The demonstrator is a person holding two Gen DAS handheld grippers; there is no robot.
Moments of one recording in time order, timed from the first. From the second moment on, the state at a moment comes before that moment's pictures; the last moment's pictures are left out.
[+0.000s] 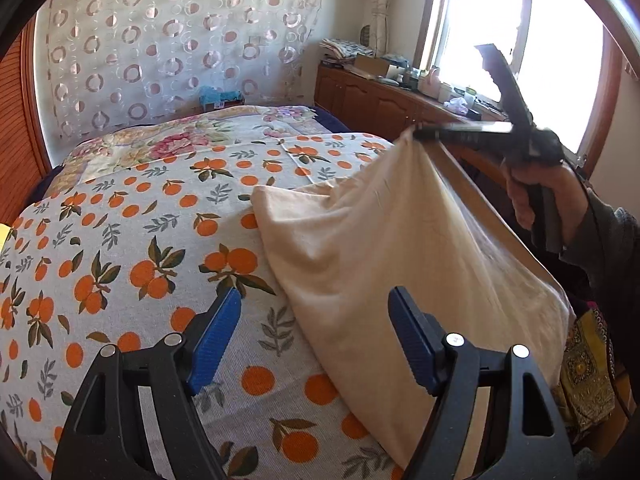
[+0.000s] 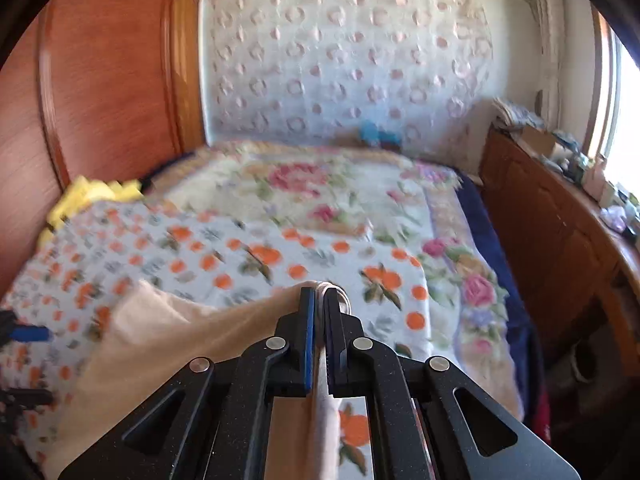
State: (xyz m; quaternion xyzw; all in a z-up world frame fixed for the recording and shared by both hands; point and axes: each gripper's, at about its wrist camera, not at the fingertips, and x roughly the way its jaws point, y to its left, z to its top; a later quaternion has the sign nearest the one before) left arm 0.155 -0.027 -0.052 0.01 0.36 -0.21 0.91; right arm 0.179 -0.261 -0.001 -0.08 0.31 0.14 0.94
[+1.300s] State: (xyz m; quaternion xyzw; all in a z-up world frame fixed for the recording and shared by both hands) left arm 0.149 -0.024 -0.043 0.04 0.38 -0.23 0.89; right arm 0.026 -0.337 -0.034 -0.02 0.39 0.17 0.90
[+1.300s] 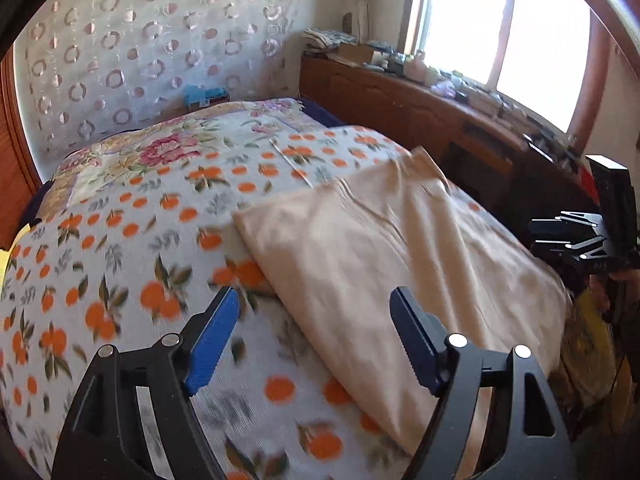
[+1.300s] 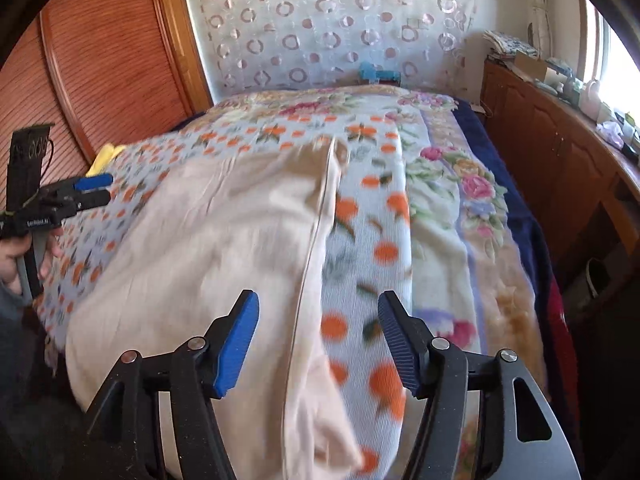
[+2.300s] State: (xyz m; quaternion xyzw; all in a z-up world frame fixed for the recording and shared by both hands) left arm 0.029 -0.068 -0.087 0.05 0.44 -0.29 0.85; right arm -0.043 -0.336 -0.066 -0.04 0.43 0.21 0.88
